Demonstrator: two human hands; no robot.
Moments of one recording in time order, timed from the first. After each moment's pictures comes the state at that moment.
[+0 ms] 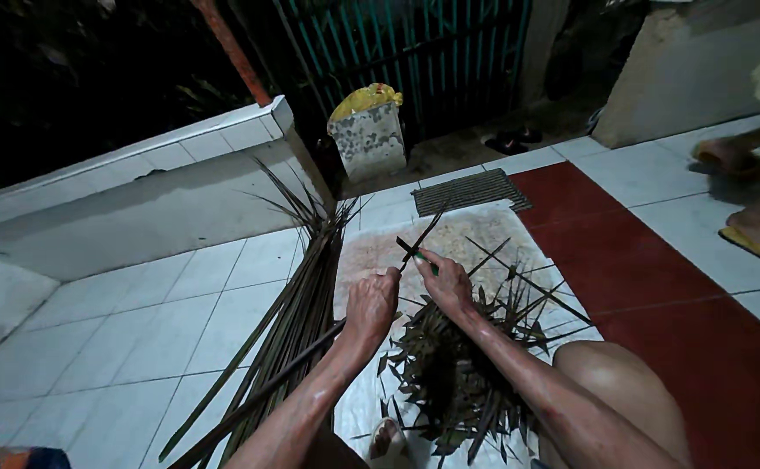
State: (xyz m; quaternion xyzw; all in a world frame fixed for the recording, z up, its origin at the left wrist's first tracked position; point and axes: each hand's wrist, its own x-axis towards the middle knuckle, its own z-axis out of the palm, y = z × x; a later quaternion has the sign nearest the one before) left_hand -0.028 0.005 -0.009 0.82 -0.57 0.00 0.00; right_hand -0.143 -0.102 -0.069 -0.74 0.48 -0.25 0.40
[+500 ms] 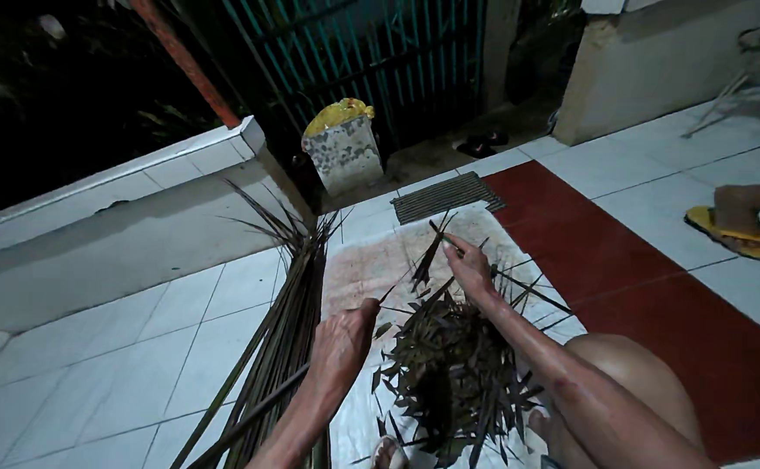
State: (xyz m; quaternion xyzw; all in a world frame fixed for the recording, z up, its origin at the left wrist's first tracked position) left_hand -0.025 0.045 0.002 0.79 -0.62 0.01 0.03; right_hand -0.196 -0.166 -0.092 -0.65 0.52 -0.35 0.44
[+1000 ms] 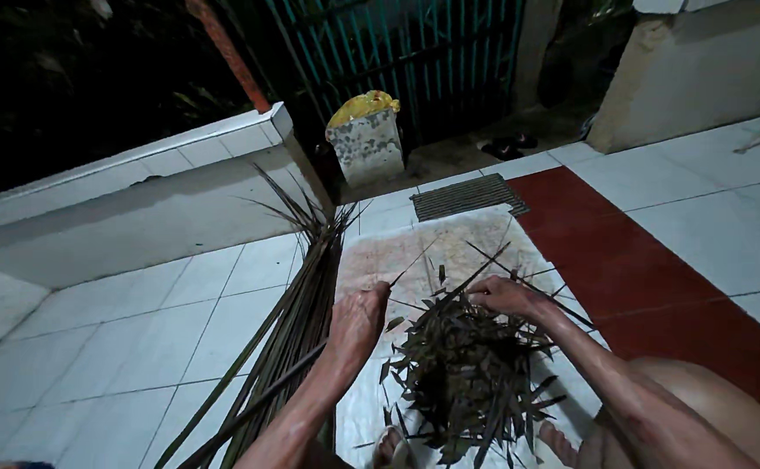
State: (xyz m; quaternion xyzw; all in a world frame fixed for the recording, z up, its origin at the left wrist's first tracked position) left_hand -0.006 0.042 0.006 0.81 -0.58 -0.01 0.02; right_hand -0.232 -0.162 -0.096 -0.80 0.39 0.03 0.45
